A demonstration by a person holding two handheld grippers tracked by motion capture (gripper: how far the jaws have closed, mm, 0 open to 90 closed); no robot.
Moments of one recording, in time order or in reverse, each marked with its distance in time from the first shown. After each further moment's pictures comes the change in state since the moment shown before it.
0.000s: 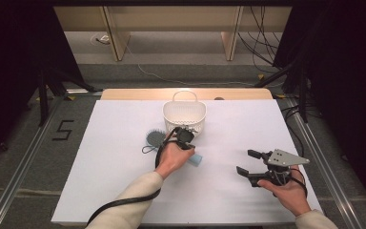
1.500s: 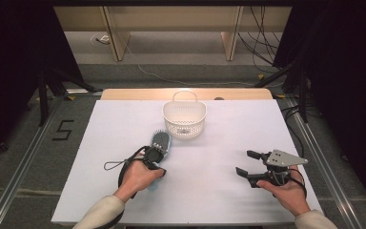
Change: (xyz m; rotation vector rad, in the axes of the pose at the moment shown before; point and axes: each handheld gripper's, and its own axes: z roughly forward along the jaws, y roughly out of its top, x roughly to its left) left arm 0.036 -0.087 -0.064 0.188 -0.038 -0.046; right arm 0.001 -0.001 0.002 0.014 0.003 -0.002
